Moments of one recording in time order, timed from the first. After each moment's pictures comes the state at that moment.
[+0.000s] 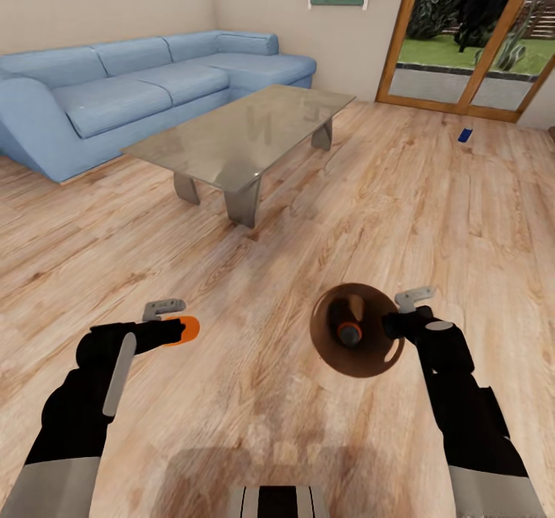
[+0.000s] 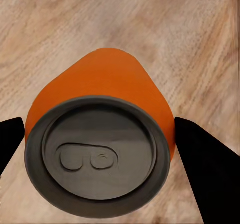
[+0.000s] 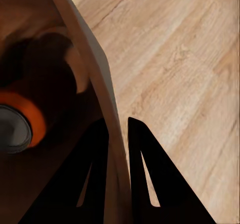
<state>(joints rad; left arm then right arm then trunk) -0.57 0.05 0.11 -1.47 0.10 1.05 -0.09 -0.54 0.00 -0.10 -1.59 0.60 0.88 0.41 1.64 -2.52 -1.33</state>
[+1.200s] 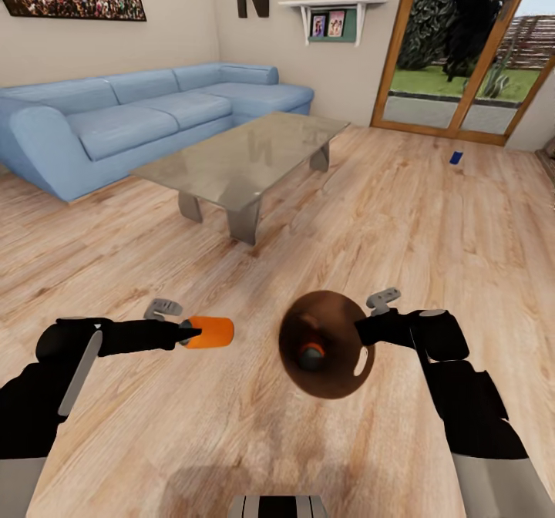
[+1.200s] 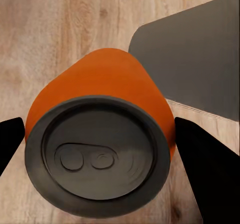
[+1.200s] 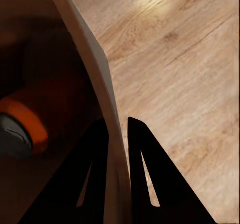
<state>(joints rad) -0.57 0.29 0.01 -1.49 0.12 1.05 -0.85 -0.59 -0.06 0.01 -1.58 0.52 1.04 0.78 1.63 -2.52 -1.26</state>
